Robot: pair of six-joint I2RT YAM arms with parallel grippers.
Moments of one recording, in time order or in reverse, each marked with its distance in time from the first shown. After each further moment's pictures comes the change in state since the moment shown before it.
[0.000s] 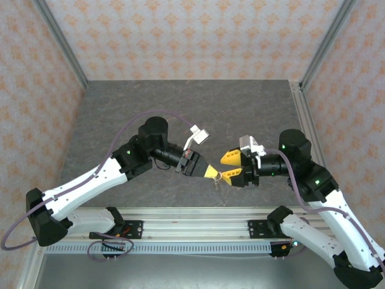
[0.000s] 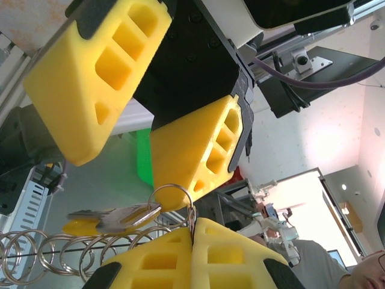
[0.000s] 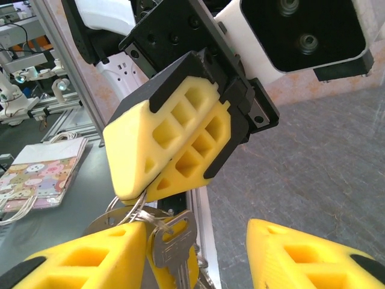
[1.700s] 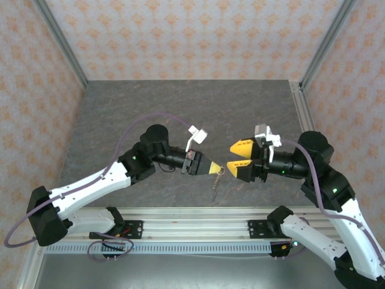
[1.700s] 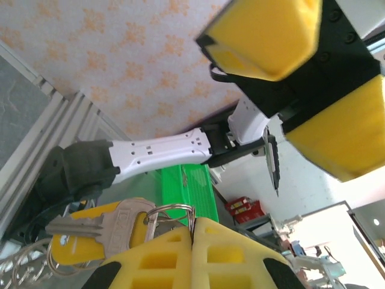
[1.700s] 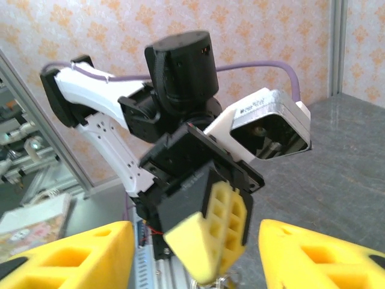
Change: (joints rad) left arm -0.006 -0.003 -0.161 0.245 -0.170 -0.015; right arm 0.004 -0.033 0.142 -0.030 0.176 0.251
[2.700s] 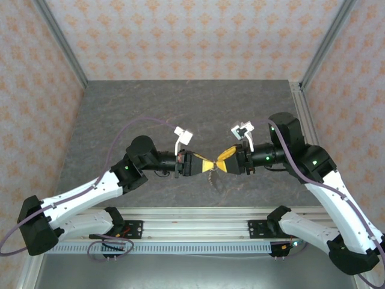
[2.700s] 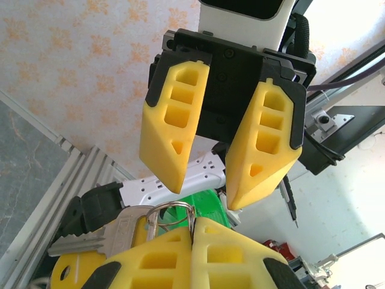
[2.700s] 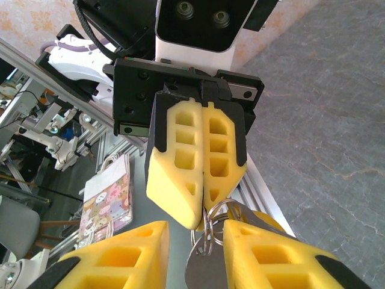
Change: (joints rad) left arm 0.000 -0.126 -0.154 0.179 -0.155 0.014; right arm 0.000 0.226 0.103 -0.259 -0.151 0.062
